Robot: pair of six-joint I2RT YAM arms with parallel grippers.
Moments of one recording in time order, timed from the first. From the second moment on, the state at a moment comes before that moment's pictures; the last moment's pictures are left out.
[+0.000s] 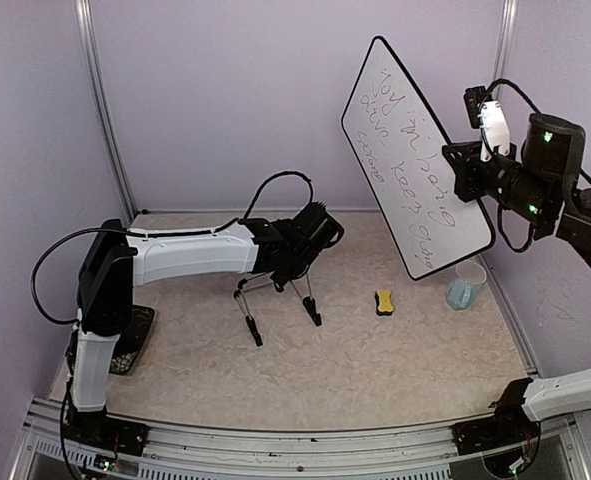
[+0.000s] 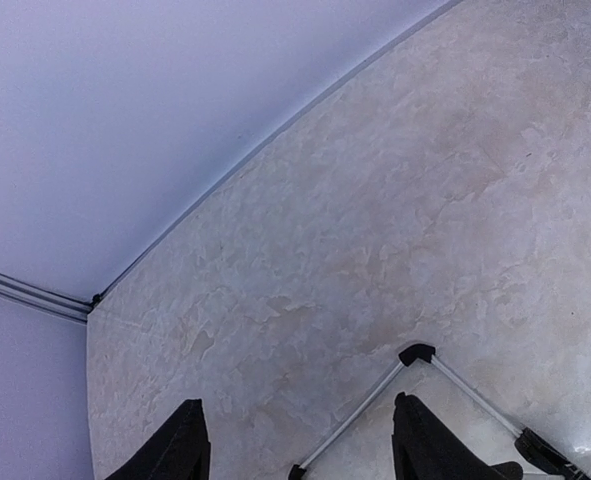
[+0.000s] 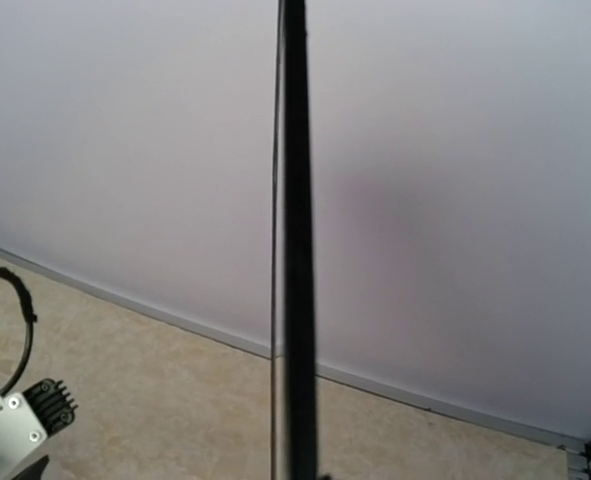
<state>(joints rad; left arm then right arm) -0.99 2.15 1.82 -0.52 -0.88 0.00 0.79 1.02 1.38 -0.44 0.46 -0.08</state>
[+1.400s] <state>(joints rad) -0.95 2.09 1.80 -0.57 -0.79 -0.10 0.79 1.07 1.42 -0.48 0.29 -0.09</state>
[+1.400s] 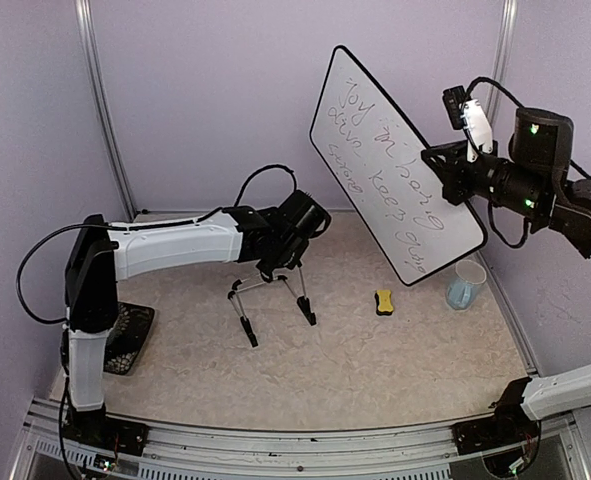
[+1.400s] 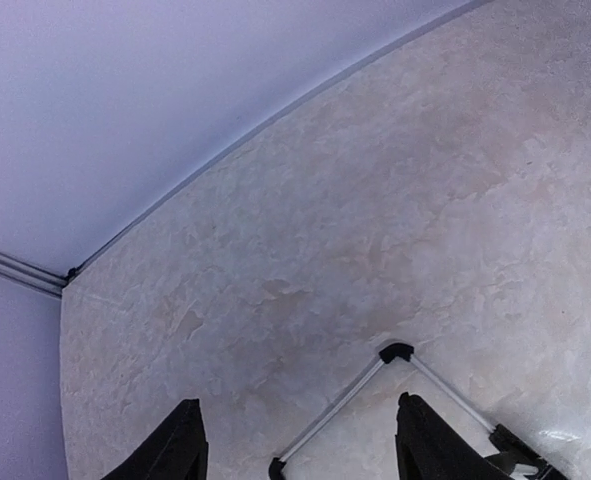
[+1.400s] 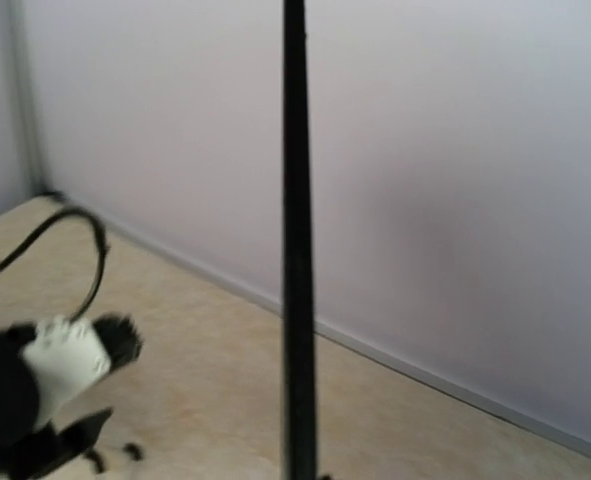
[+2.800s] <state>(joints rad) -0.95 0.85 1.12 -0.38 -0.19 -0.16 0.79 1.21 1.59 -0.68 -0.54 -0.35</state>
